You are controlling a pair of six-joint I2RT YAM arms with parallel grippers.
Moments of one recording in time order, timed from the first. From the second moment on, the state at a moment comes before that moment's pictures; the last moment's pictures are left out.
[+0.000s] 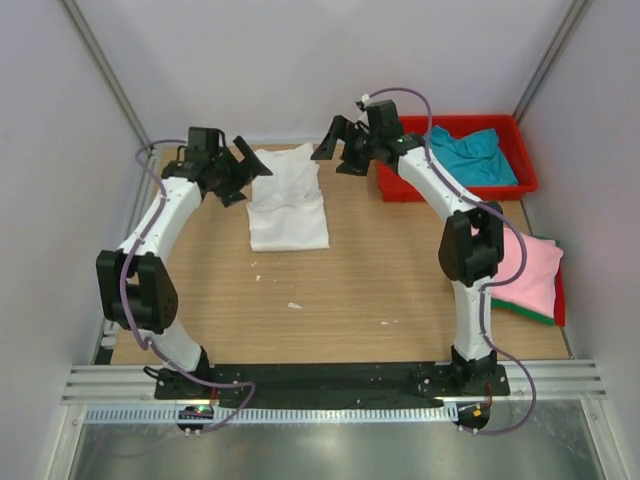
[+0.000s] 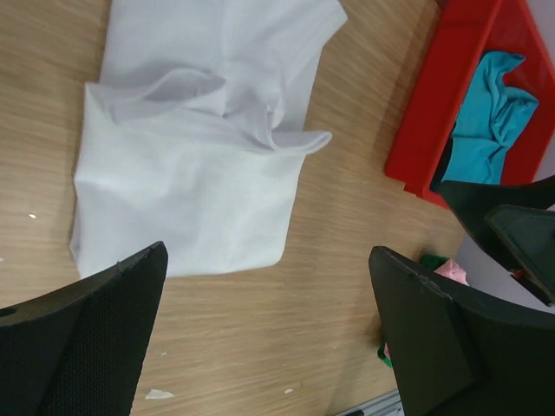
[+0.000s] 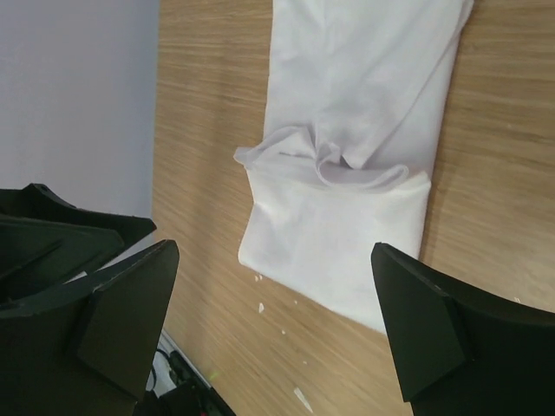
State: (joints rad) left arm -0.11 1.72 1.55 -0.61 0.24 -0.79; right arm 0.38 2.18 2.03 -0.45 -0.48 0.69
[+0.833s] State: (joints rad) left arm -0.36 2.14 1.69 -0.40 -0.09 -0.72; right arm 0.38 1.66 1.62 -0.67 0.01 0.52
